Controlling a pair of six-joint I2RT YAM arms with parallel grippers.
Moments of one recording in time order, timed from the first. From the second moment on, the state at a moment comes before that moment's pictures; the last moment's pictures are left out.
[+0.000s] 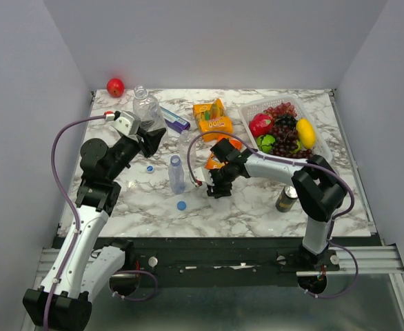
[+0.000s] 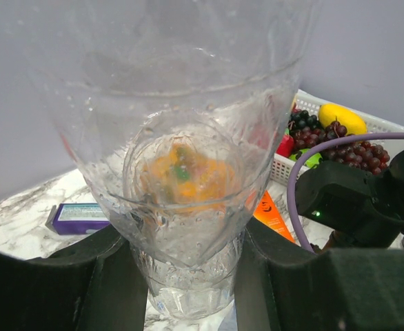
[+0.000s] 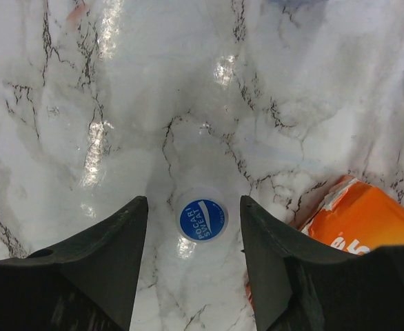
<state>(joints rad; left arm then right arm) -0.20 0.81 0.82 0.12 0.43 -0.06 0.76 1.86 1.20 -0.50 -0.48 -1.02</state>
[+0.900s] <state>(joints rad) -0.35 0.84 0.82 0.12 0.60 0.00 0.76 1.65 1.23 -0.67 -0.42 -0.93</state>
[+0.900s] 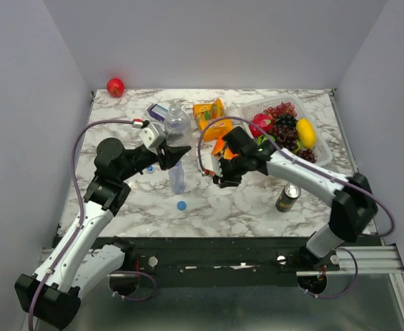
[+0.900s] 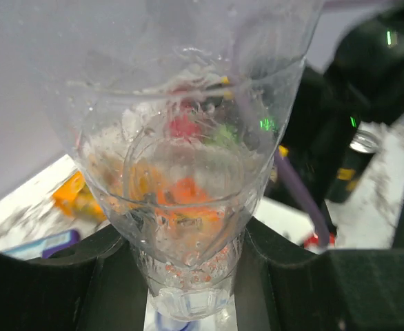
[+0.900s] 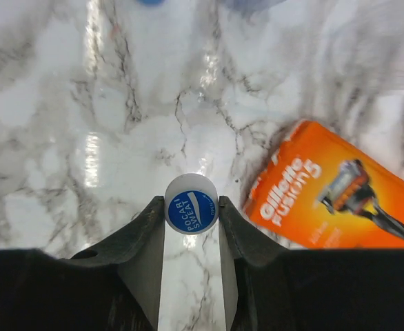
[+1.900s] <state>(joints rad) -0.87 1.11 0.39 0.58 0.68 0.14 0.73 1.34 1.68 -1.24 -0.70 -0.84</state>
